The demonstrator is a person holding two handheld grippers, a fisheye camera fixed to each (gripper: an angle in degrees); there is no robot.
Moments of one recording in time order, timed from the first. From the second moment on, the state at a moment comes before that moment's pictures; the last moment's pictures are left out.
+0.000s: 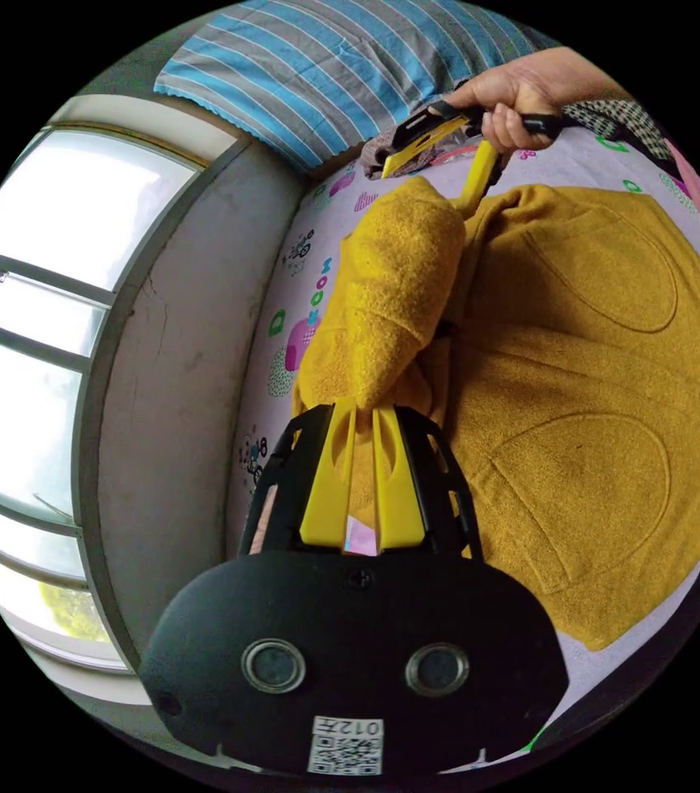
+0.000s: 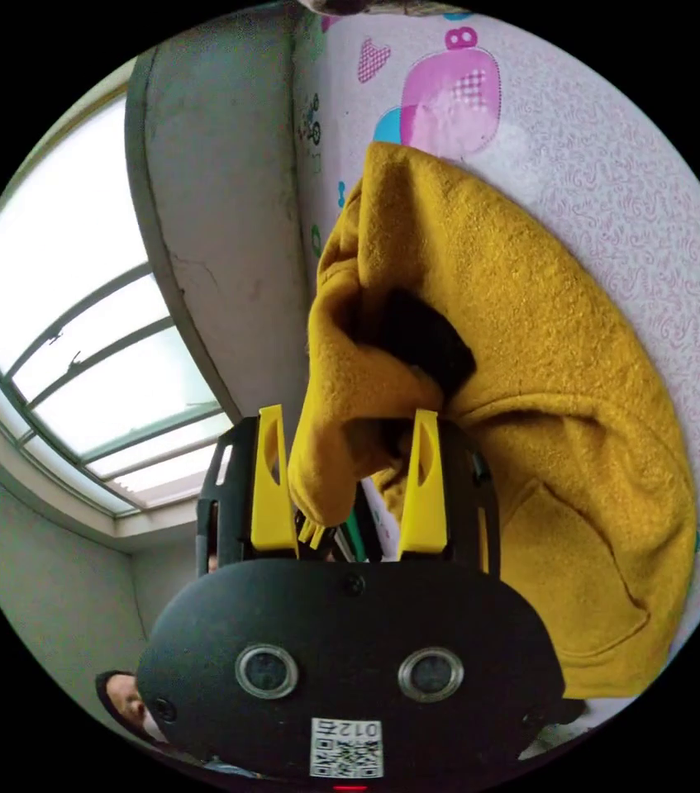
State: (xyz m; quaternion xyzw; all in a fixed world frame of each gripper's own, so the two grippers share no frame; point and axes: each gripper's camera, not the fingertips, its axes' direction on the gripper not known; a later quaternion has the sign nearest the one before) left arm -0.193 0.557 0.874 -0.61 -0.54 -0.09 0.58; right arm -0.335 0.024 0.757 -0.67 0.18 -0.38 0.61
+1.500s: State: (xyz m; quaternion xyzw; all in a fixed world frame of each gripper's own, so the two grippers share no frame) left arm -0.210 0.752 0.505 -0.06 -0.39 -0.69 0.61; right arm -0.133 0.175 0.547 -0.44 -0.04 -0.90 0.00
